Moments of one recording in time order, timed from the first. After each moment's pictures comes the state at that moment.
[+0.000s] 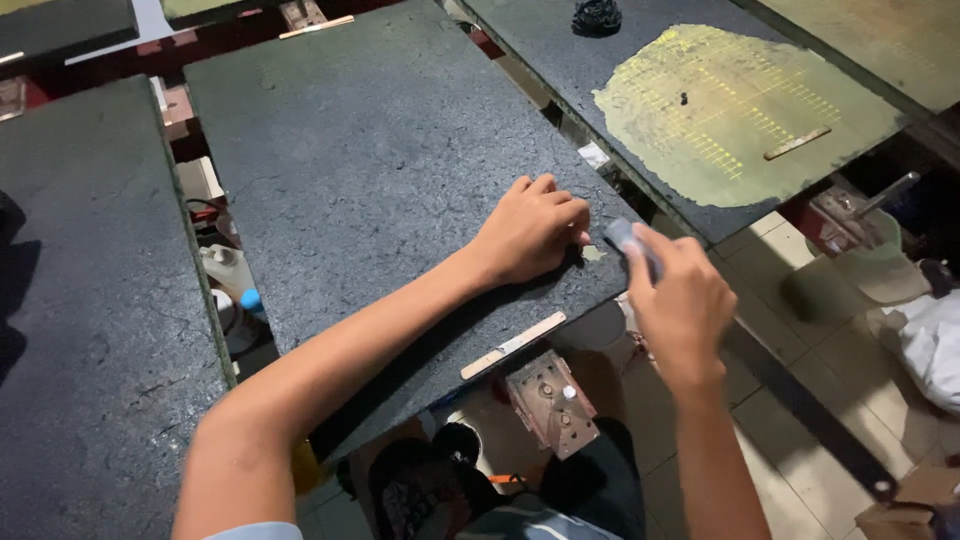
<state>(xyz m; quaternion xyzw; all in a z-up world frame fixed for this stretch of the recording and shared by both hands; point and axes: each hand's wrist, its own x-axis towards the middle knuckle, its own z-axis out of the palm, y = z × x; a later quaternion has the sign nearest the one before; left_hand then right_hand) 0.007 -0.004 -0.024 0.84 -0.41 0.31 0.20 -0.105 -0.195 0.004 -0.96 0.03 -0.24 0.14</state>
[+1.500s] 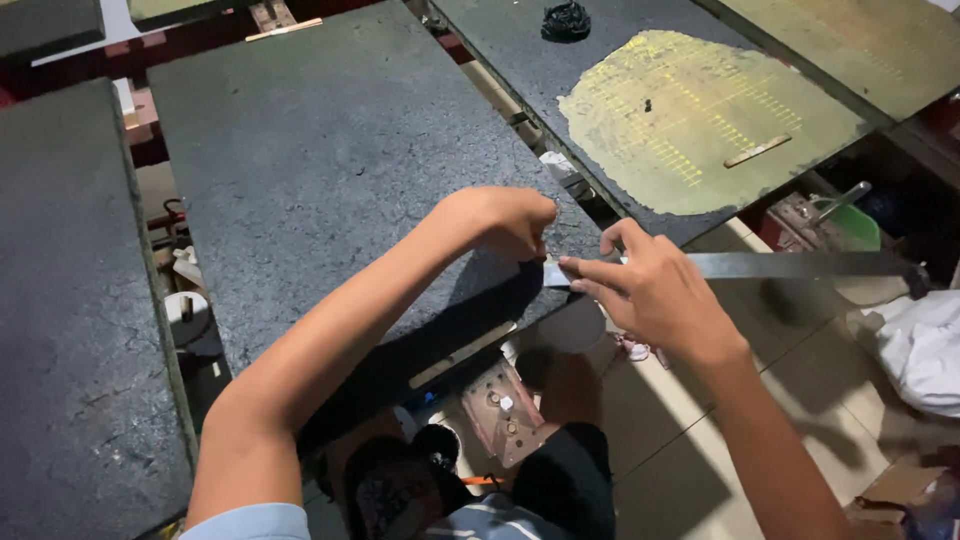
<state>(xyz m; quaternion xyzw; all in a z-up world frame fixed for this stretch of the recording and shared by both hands) 0.039 -0.036 0.034 0.91 -0.35 -0.21 0.09 -0.088 -0.249 0.044 -0.91 -0.34 -0.20 0.10</state>
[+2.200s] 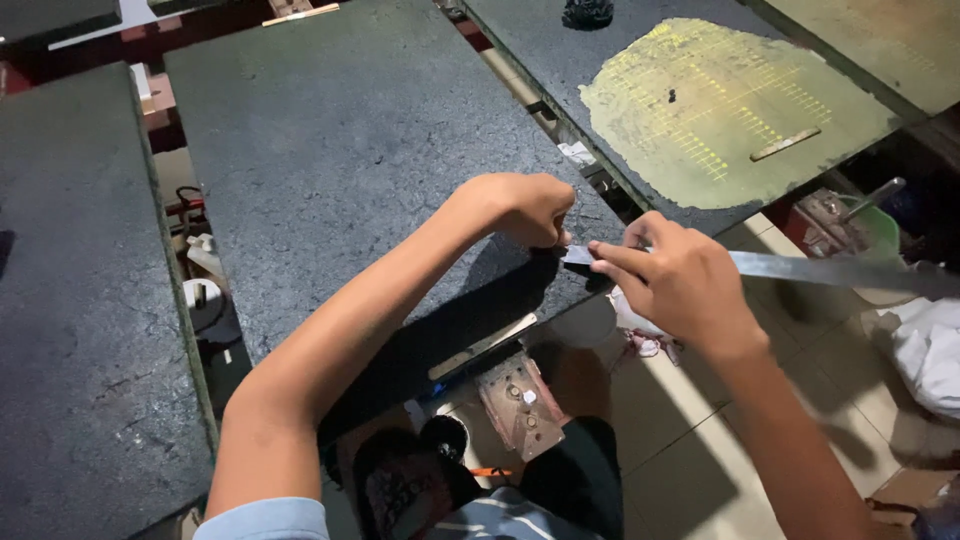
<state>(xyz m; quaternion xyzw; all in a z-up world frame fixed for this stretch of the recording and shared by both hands) 0.043 -0.029 0.039 0.90 -0.35 -0.23 0.11 -0.072 -0.253 0.021 -0.90 -0.31 -0.30 -0.01</state>
